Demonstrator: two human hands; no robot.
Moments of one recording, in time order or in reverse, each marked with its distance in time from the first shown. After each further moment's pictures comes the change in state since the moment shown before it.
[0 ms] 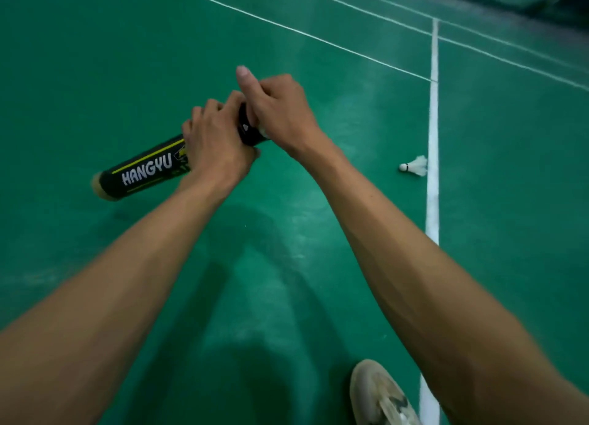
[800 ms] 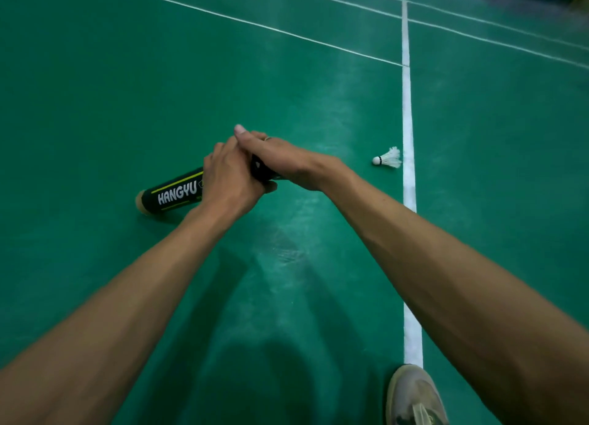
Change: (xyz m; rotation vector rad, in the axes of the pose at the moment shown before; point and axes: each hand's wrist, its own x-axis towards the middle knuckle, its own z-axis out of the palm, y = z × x) left_hand -0.006 0.071 0.098 -0.109 -0.180 0.130; right_hand -0.028 0.102 -0.059 0.279 -0.590 0.402
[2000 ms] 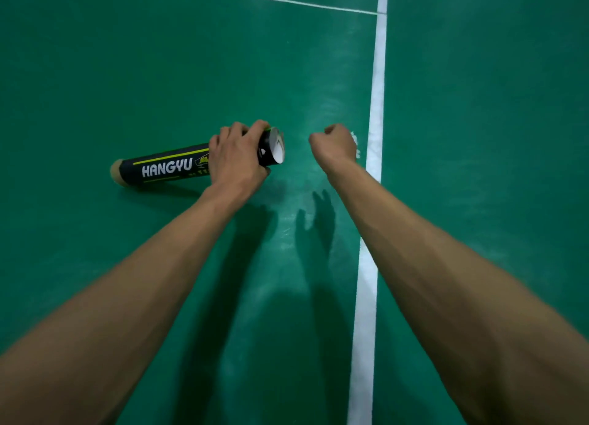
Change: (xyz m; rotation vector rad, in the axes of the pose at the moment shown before) left_hand 0.129 0.117 0.192 0.264 -0.096 0.122; right_hand 0.045 0.224 -0.222 0.136 0.796 0.474
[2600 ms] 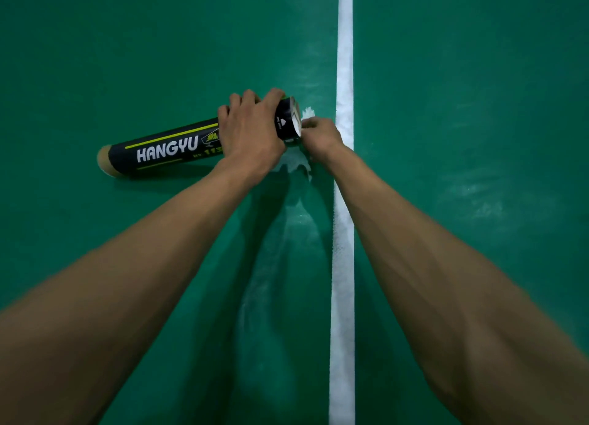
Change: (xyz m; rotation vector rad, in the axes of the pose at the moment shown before) left_hand 0.086 0.114 0.077 0.097 -0.107 0.086; right_hand 0.117 0.071 -0.020 -0.045 -0.184 0.063
